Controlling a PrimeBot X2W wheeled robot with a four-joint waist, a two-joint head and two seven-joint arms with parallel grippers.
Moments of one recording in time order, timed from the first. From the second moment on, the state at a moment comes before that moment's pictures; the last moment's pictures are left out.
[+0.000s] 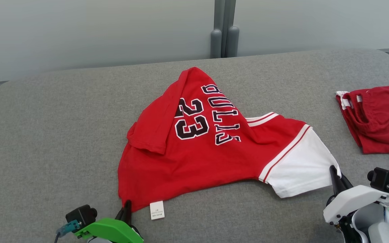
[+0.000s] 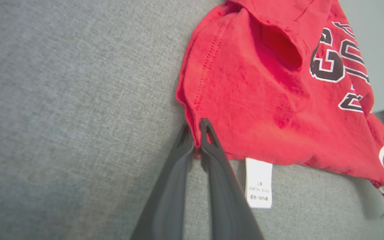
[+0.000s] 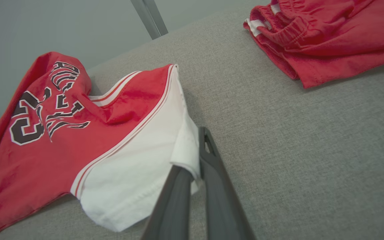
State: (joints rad) left arm -0.13 0.07 -0.29 0.63 -0.87 -0.03 -0.10; right arm -0.08 -0.05 -0.16 0.32 0.36 0.13 0.06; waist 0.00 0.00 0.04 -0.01
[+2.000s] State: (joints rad) left arm -0.49 0.29 -0.13 -0.42 -0.98 0.15 0.14; right arm -0.39 -0.05 -0.22 -0.54 0.71 0.13 0.36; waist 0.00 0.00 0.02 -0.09
